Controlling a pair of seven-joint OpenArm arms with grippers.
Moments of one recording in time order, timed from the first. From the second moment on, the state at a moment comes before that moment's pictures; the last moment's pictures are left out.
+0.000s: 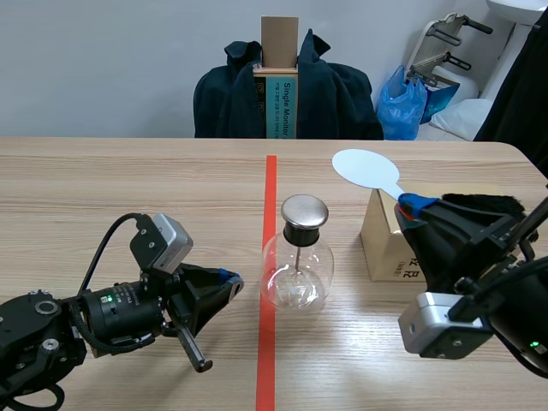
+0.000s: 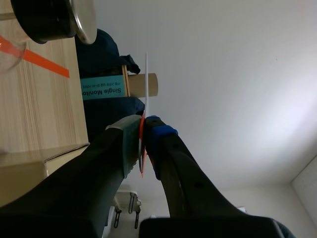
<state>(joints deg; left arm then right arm) -1.5 -24.6 32.4 64.0 -7.9 -31.3 -23.4 -20.7 27.1 -7.3 81.9 -54.7 -33.2 41.9</state>
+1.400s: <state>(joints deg) -1.5 -24.6 32.4 64.0 -7.9 -29.8 -23.4 -18.2 27.0 -7.3 79.6 -60.4 -30.8 55.4</state>
